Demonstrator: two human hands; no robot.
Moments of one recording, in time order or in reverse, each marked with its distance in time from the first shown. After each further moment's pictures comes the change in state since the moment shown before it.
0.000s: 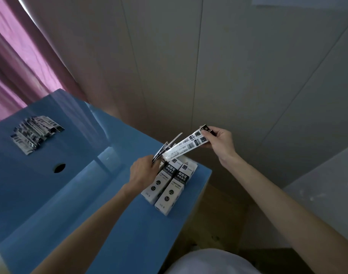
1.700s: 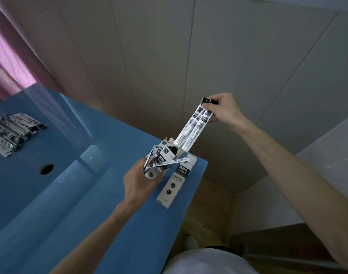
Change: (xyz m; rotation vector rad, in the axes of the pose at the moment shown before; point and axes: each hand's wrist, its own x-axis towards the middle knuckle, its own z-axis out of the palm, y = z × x) left_hand -0.063 -0.015 -0.011 -0.313 0.175 0.099; right_hand 0.014 -0.084 -0.001 -0.368 -0.026 -0.126
